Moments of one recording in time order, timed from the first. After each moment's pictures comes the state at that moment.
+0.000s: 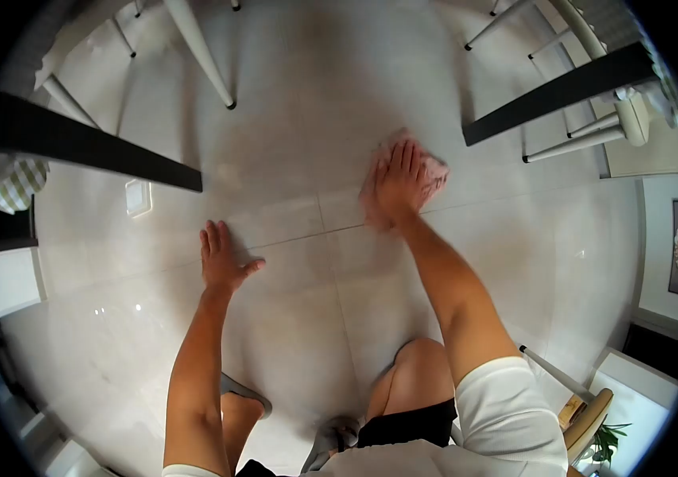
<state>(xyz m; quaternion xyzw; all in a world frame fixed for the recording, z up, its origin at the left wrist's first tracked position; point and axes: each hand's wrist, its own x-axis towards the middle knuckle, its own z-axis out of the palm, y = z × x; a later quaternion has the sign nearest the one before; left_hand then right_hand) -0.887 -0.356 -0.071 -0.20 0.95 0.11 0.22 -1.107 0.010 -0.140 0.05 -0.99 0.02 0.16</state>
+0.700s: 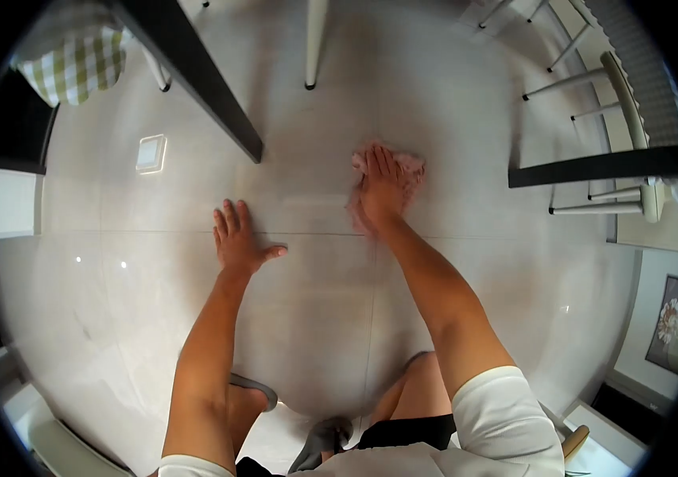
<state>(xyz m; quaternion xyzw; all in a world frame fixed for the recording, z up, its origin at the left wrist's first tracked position) -0.864 -0.409 -0.061 -0.29 0.92 0.12 0.22 -1.077 -0.152 -0.128 0.26 -0.95 0.13 0.11</state>
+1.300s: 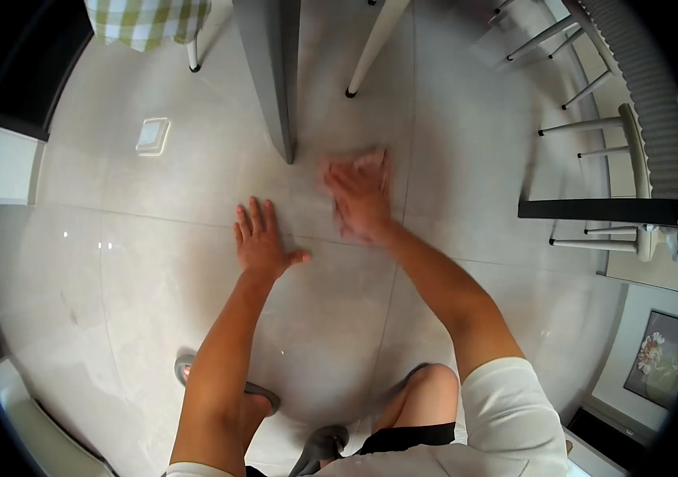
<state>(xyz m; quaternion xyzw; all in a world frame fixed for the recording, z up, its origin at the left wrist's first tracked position) -0.867 -0.419 -0.038 -0.28 0.92 0.14 0.23 -1.057 -0.235 -0.111 0.53 -0.83 0.17 0.04</state>
